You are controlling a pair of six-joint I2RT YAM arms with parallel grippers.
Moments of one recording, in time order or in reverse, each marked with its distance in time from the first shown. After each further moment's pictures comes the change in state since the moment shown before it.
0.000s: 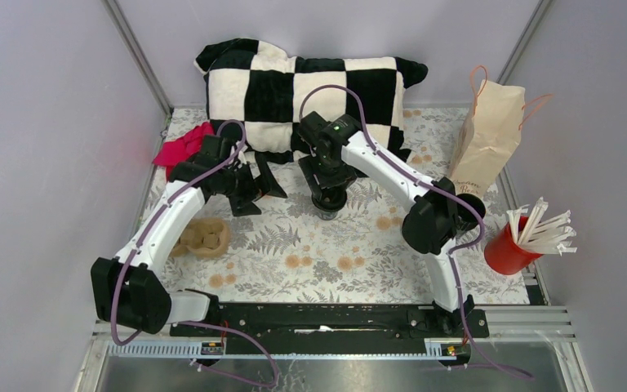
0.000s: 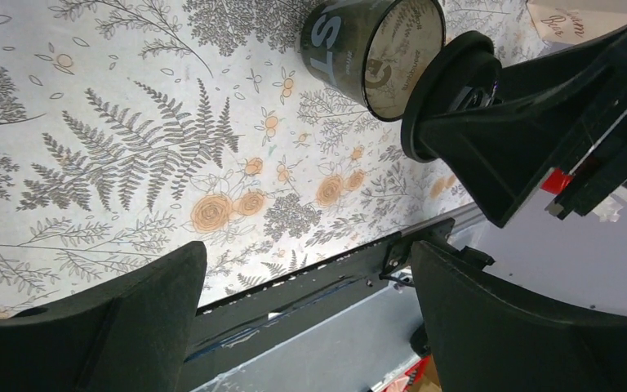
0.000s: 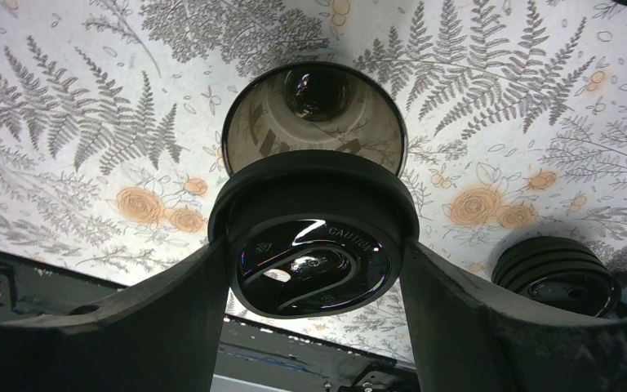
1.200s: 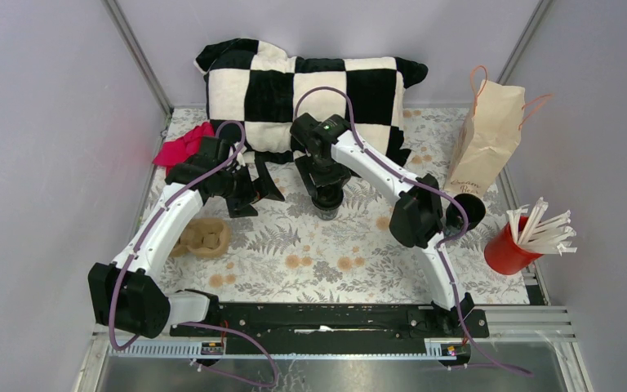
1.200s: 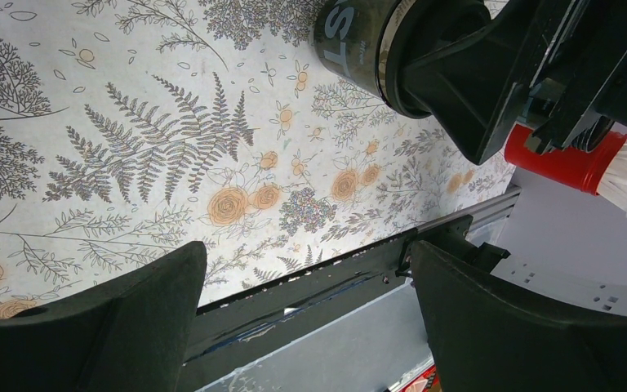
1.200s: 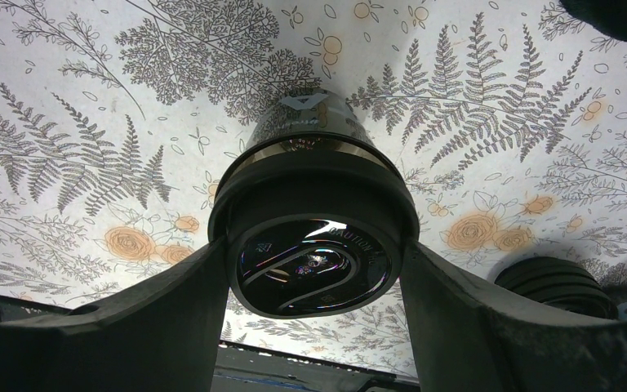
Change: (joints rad) left arm 0.000 -0.035 0.000 -0.040 -0.032 0.052; right arm 0.000 0.137 0.132 -0.033 0.039 0.005
